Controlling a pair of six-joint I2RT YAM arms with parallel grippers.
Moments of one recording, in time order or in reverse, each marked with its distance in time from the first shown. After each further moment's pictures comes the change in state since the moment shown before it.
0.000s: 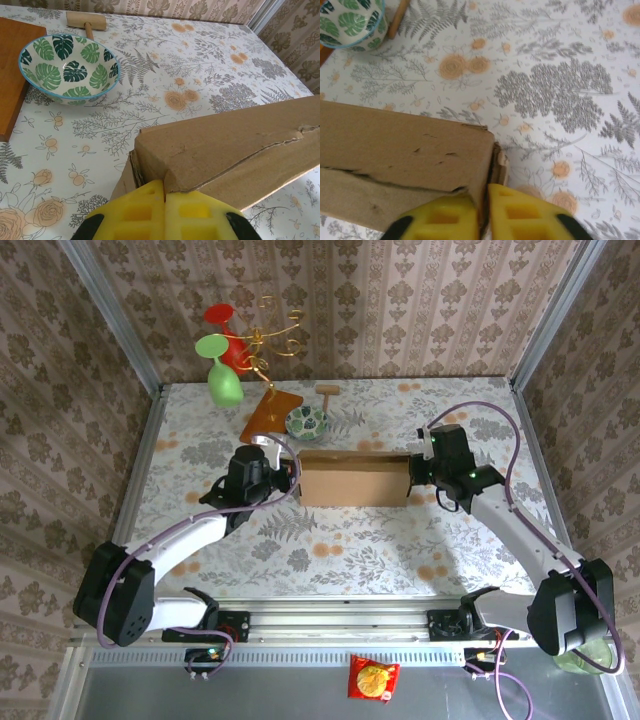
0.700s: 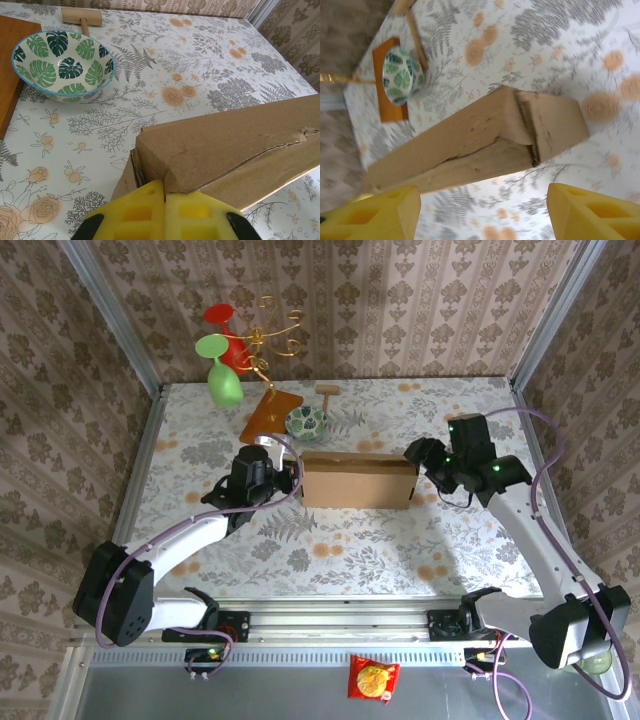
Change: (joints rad) left arm -0.022 0.002 0.018 -0.031 -0.015 0.004; right arm -0.083 -0.067 0.166 -0.283 -0.203 0.763
